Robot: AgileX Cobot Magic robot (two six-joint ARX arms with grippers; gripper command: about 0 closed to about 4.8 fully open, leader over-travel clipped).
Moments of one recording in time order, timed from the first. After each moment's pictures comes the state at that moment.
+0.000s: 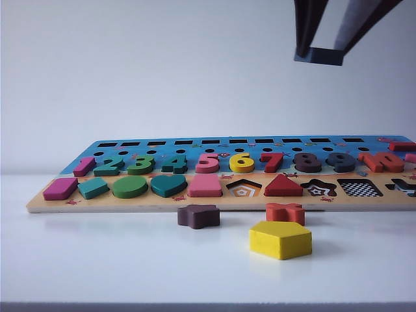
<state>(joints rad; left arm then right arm) -0.44 0.71 0.90 -0.82 0.44 0.03 0.87 1.23 1.19 -1.00 0.32 0.58</state>
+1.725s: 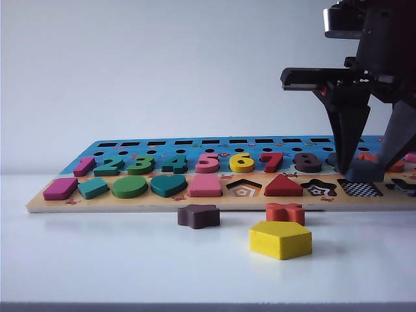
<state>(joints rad) -0.44 0.71 0.90 -0.82 0.44 0.03 0.72 1.28 0.87 -0.72 0.30 0.68</state>
